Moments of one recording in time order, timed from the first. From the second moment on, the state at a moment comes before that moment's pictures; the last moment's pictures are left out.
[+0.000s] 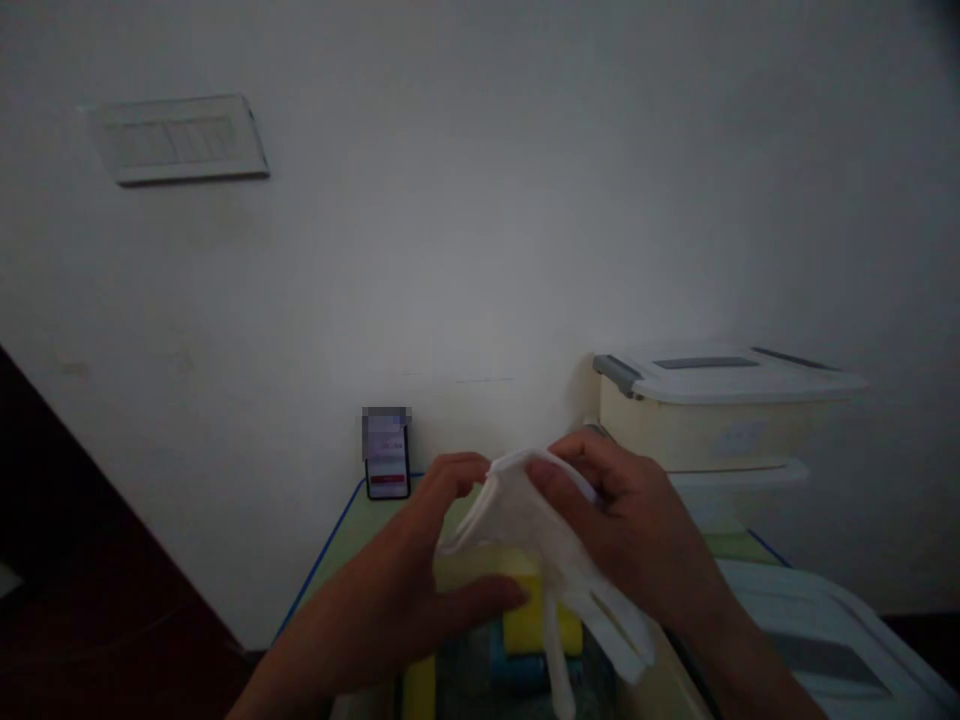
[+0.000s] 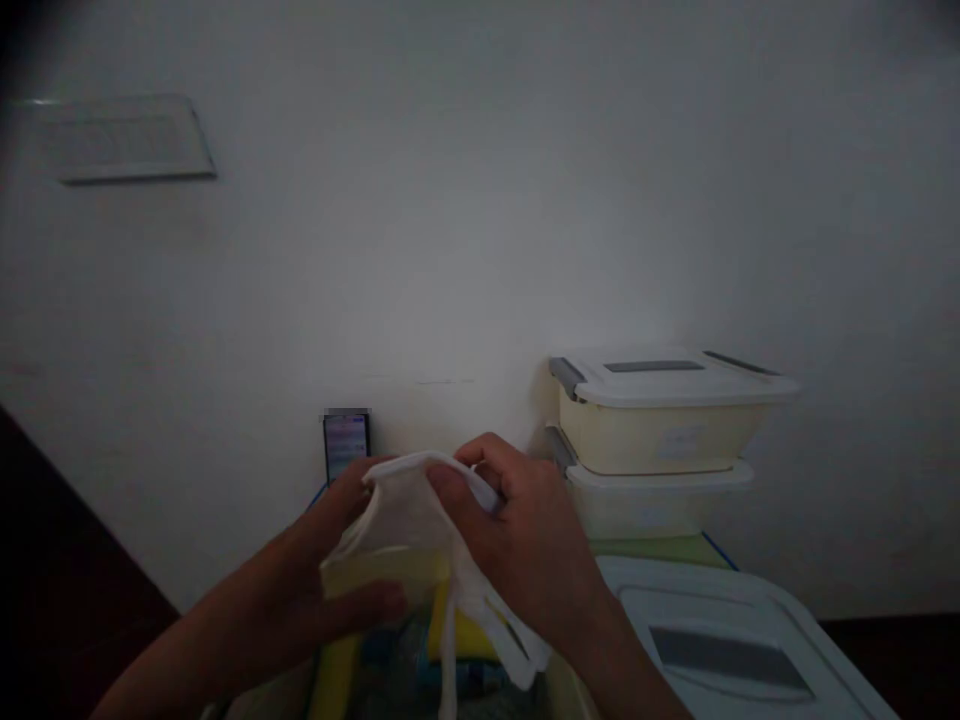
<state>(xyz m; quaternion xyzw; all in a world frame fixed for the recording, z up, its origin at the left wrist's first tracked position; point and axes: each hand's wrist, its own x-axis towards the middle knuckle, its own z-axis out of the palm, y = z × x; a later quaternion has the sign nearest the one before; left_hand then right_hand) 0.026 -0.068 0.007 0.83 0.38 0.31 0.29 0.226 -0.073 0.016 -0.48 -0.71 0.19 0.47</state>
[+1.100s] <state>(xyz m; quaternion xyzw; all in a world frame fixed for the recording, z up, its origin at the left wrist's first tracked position) 0.022 -0.077 0.024 0.81 0.31 0.47 0.17 0.238 -0.090 0.026 -0.27 -0.85 0.22 0.39</state>
